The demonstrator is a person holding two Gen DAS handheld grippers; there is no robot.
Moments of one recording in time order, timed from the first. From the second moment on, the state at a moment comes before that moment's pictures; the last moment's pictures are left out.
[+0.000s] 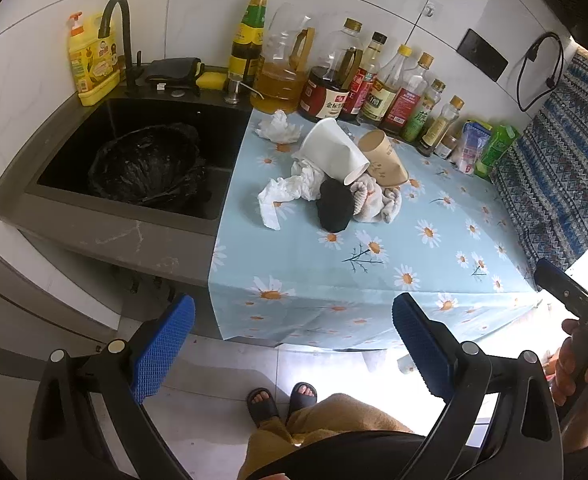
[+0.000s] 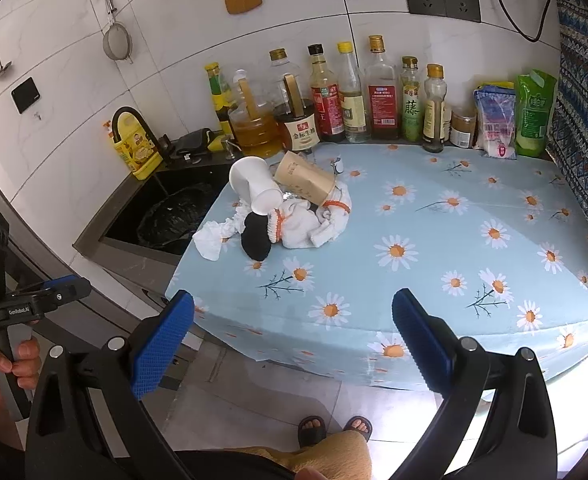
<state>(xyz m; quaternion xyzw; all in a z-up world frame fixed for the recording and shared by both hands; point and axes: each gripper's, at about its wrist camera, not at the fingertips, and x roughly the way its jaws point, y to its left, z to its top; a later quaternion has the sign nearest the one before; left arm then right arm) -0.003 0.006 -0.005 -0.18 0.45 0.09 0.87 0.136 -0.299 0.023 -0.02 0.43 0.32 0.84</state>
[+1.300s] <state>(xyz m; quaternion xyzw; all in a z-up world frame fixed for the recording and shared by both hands) 0.006 -0.006 0.002 -0.17 0.46 0.07 0.87 0.137 -0.303 0.029 -0.01 0.43 0.33 0.84</state>
